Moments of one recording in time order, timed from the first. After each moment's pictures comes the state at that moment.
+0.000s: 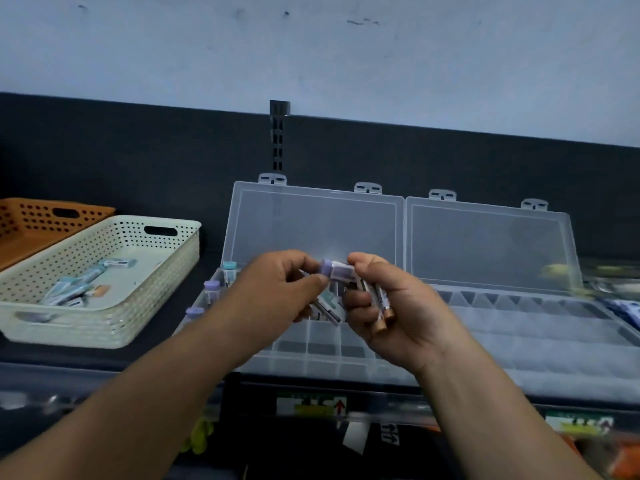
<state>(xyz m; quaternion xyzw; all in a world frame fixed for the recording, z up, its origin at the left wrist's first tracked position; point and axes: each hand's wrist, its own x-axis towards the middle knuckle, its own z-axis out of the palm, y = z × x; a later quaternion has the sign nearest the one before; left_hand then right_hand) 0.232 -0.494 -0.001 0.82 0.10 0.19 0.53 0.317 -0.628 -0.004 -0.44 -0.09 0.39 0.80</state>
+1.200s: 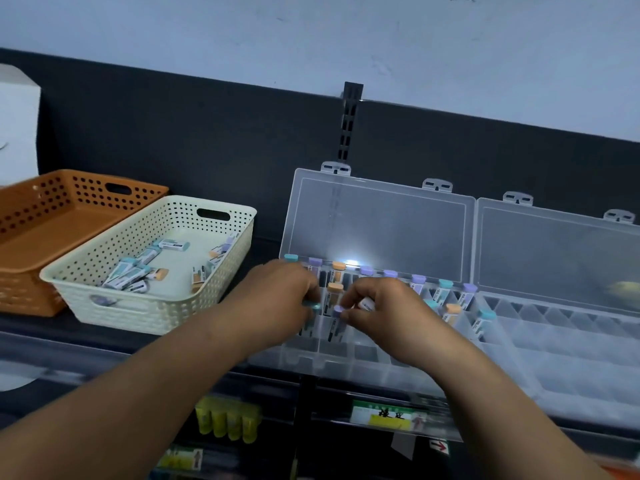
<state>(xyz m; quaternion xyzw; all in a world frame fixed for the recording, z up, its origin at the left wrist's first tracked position) 0.220 -0.386 -0.033 0.98 0.11 0.10 0.11 0.311 -0.540 -0.035 -0.88 -0.39 0.07 0.27</state>
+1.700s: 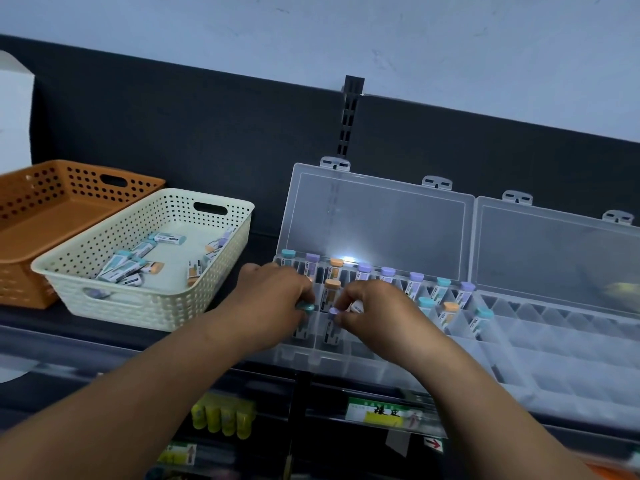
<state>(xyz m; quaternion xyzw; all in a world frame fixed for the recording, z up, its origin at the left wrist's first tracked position) 0.224 -0.382 -0.052 0.98 0.12 0.10 0.08 0.308 -0.531 -0.039 -0.90 -0.38 0.08 0.21</state>
